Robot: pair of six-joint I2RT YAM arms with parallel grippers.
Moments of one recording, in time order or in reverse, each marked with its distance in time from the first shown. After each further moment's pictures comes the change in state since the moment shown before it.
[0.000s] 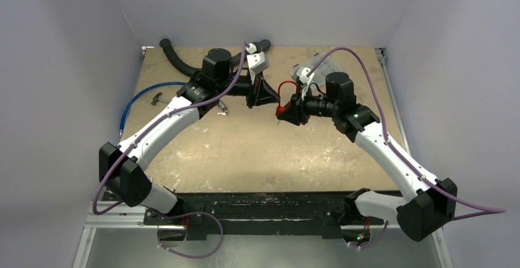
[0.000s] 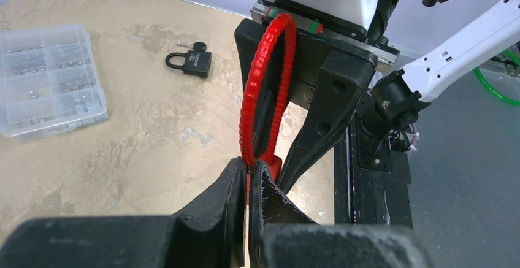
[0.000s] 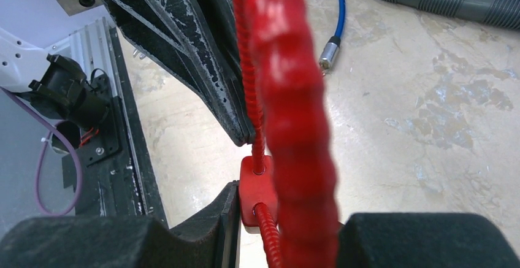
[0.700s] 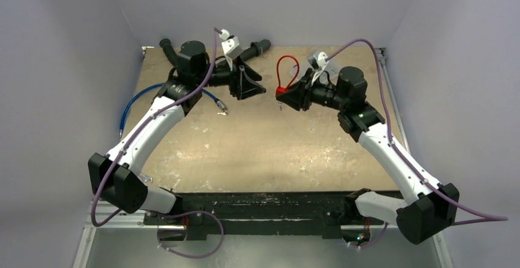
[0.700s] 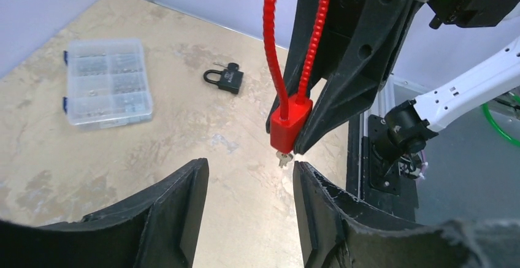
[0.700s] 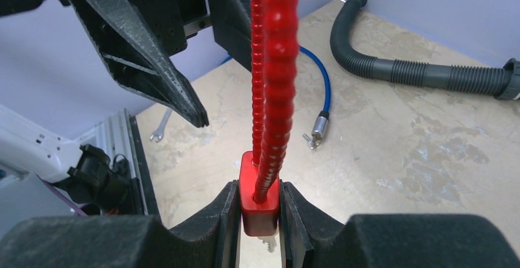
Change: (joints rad) left arm 0.150 -0.051 -0.003 0.080 0.058 -0.117; right arm -0.049 -0.022 0.002 0.256 0.000 0.233
